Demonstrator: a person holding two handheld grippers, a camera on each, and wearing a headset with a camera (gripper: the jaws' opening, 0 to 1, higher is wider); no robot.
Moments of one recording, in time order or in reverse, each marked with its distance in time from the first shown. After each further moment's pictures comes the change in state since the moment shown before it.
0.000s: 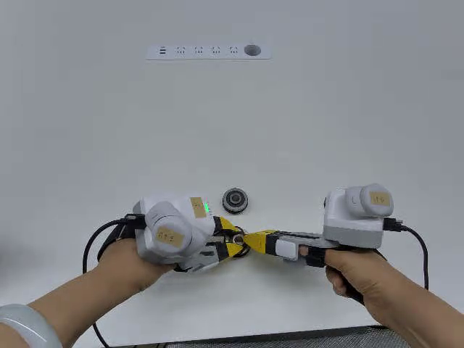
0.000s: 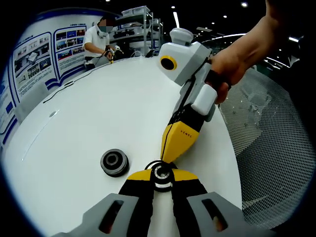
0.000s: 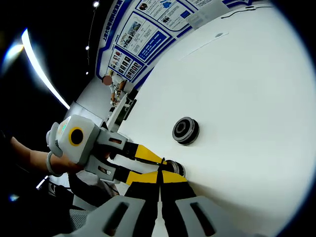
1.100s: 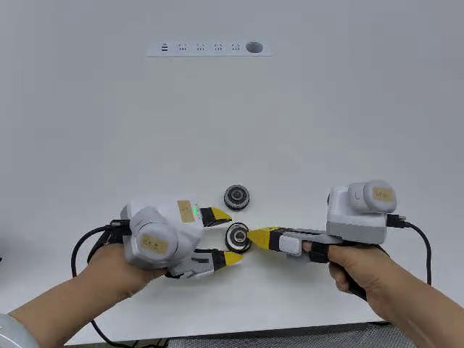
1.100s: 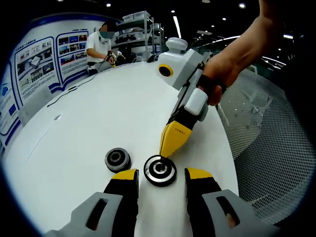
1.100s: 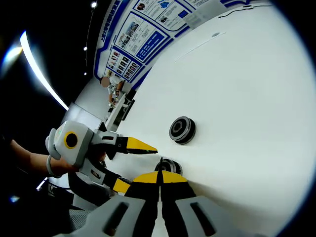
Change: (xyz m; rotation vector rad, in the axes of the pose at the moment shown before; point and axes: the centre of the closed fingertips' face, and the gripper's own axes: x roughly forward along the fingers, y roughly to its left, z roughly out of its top) left arm -0.015 -0.001 -0.002 0.014 -0.040 0.031; right arm -0.003 -0.003 0.000 0.010 0.001 -0.010
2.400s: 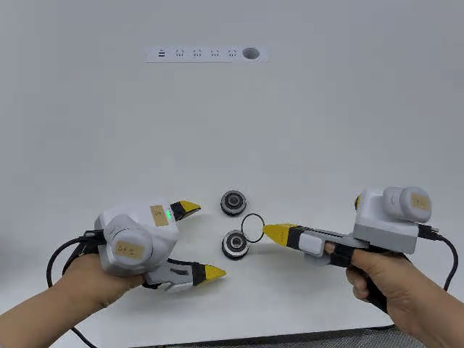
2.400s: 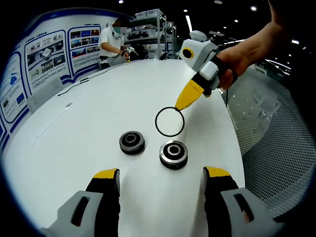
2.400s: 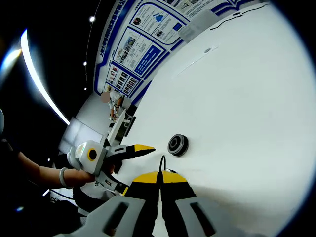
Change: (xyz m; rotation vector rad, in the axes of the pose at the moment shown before) left arm -0.015 0.019 -0.023 -0.073 0.009 0.076; right arm -0.043 -0.005 0.028 0.065 -0.145 -0.005
